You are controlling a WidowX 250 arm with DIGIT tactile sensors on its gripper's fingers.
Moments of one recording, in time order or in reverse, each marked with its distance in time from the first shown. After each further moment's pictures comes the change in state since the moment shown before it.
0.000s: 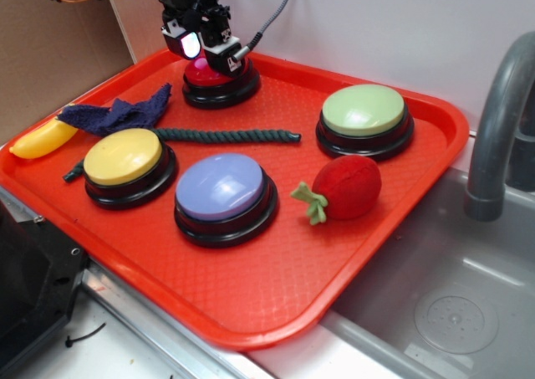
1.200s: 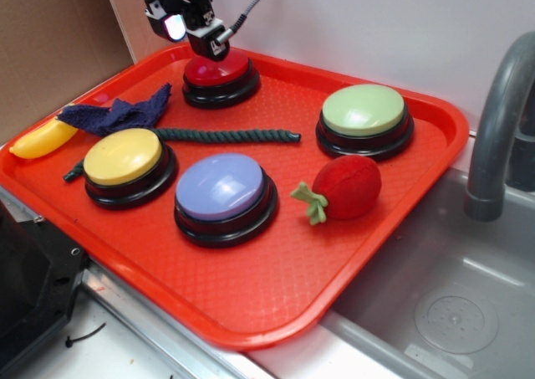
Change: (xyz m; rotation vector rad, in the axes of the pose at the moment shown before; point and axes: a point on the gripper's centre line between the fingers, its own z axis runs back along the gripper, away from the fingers) arm -0.010 0.003 0.032 0.050 -0.055 -0.020
